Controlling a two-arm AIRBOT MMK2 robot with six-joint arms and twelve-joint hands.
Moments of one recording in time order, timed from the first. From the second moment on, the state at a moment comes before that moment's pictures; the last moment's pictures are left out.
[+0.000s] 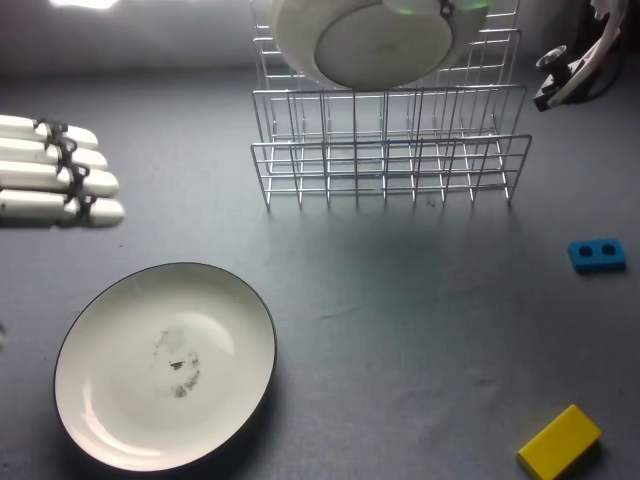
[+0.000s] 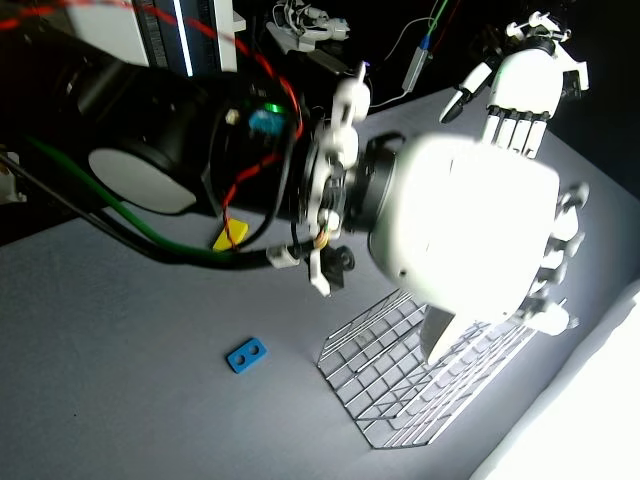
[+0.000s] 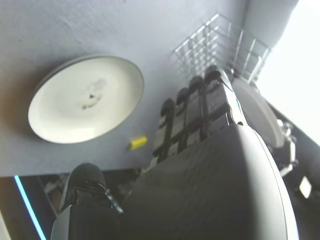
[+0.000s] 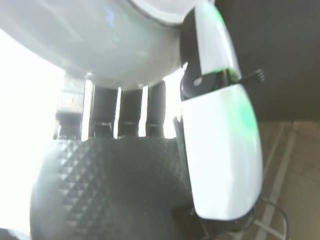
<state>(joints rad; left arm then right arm) 0.75 -0.68 1.31 1.36 -0.89 0.05 -0.09 -1.17 1.28 0.16 0.35 -0.65</state>
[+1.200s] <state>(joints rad) 0.95 -0.80 1.29 1.33 -0.79 0.05 -0.22 -1.27 1.44 0.19 0.33 -0.60</state>
